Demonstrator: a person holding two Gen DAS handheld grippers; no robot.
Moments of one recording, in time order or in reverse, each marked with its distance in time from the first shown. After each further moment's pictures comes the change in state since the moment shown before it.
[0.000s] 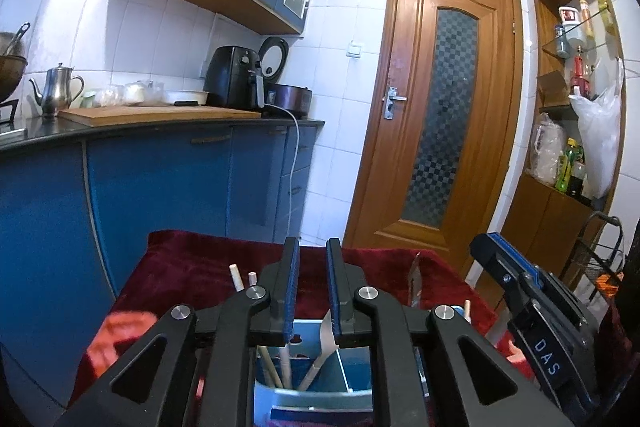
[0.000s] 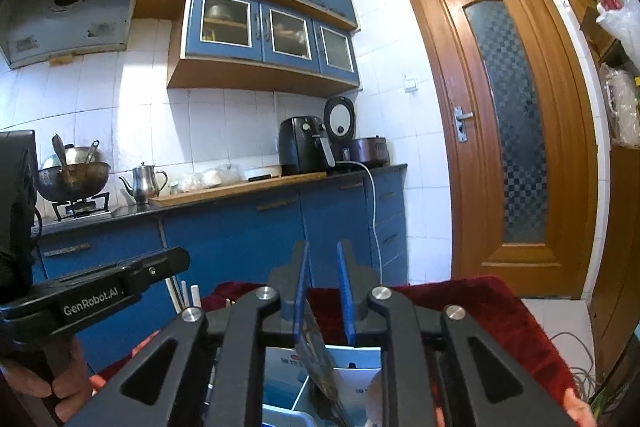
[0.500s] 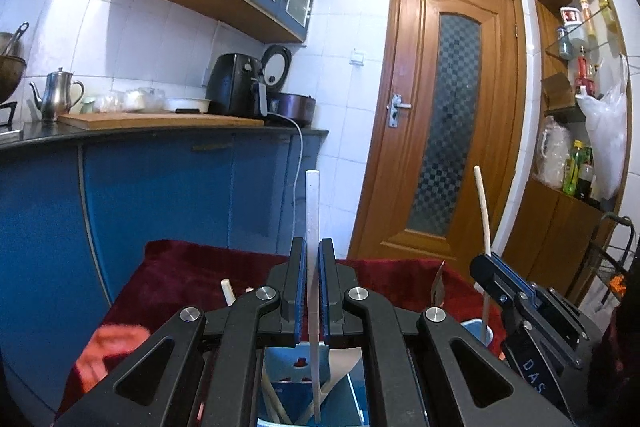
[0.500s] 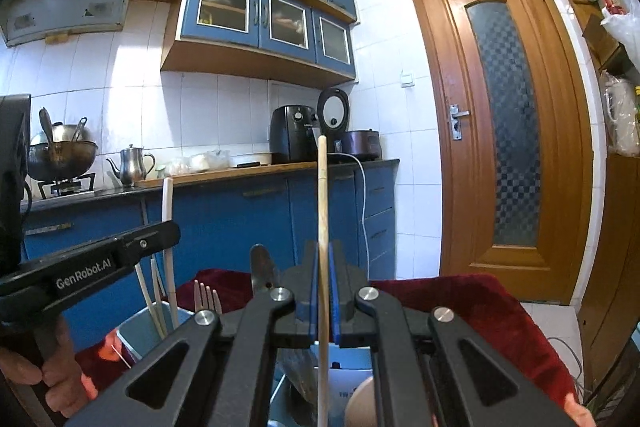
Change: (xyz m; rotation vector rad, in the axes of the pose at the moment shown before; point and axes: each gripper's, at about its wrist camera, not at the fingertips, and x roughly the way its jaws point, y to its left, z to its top) left arm 0.029 0.002 -0.006 0.013 -0.040 0.013; right arm 0.024 -0.001 -0.020 -0.046 0.015 -0.044
